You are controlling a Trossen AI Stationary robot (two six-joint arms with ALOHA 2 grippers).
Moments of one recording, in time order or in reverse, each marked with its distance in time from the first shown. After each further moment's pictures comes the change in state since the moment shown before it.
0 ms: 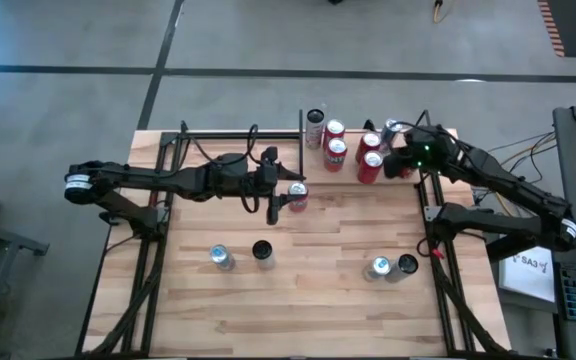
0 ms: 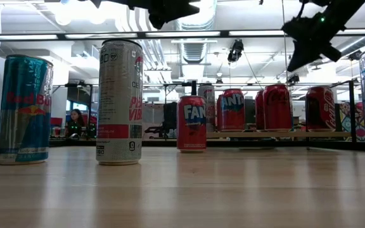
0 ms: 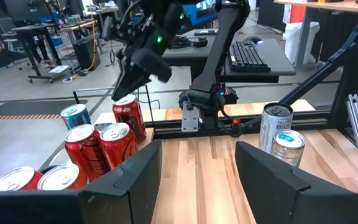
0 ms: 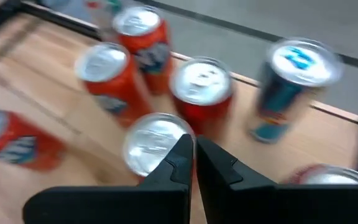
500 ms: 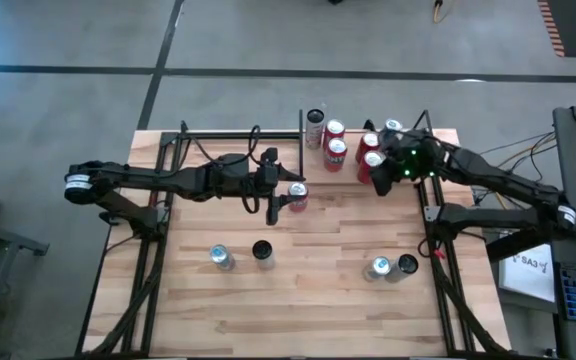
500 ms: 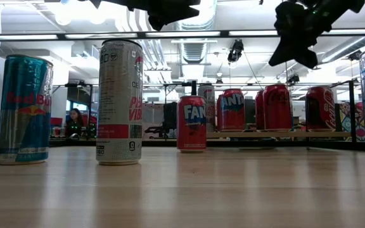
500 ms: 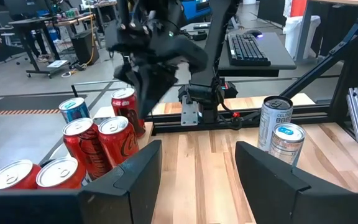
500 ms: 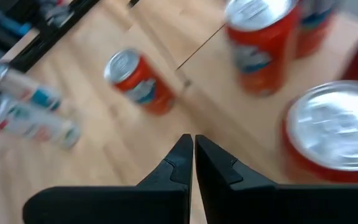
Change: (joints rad) left arm 0.000 0.000 0.000 -0.024 0.000 0.000; right arm 0.111 0.101 0.001 0.101 -0.377 0.021
